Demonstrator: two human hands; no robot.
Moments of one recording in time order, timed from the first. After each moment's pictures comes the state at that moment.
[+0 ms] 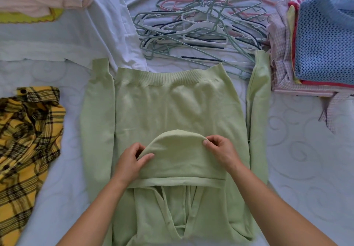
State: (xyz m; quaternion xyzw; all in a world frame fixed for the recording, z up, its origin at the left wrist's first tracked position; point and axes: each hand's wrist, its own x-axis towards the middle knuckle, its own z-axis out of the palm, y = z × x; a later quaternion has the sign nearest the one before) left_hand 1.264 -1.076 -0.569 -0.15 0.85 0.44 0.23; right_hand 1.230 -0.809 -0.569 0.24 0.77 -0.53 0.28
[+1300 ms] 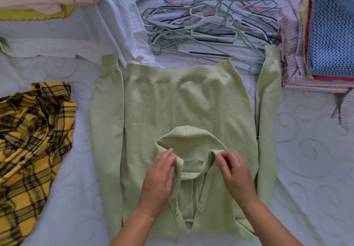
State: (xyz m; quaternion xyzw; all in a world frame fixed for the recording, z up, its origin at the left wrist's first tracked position) left_hand 1.327 -1.025 -0.554 0.03 0.92 0.38 0.09; right_hand 1.303 -0.812 -0.543 0.09 0.90 -0.42 0.12
